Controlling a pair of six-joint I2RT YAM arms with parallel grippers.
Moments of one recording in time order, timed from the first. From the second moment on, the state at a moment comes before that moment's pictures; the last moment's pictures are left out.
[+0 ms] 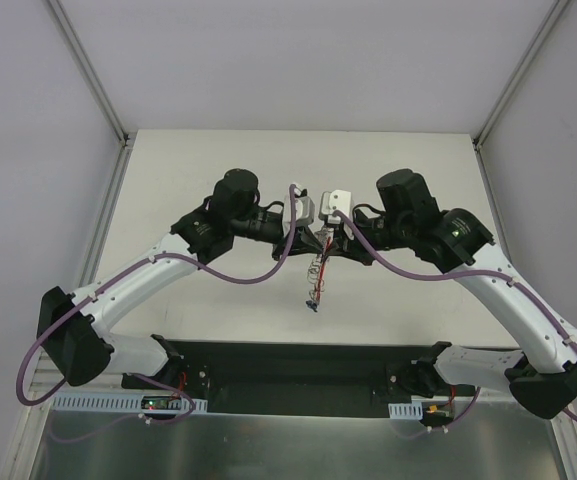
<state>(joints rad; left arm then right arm) -0.74 1.30 1.13 -0.18 0.88 0.28 0.73 1.17 1.39 -0.93 -0.52 -0.54</state>
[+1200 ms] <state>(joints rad) -0.73 1.15 0.88 0.18 0.73 -0.03 0.77 1.17 1.31 -0.82 -0.45 -0.49</state>
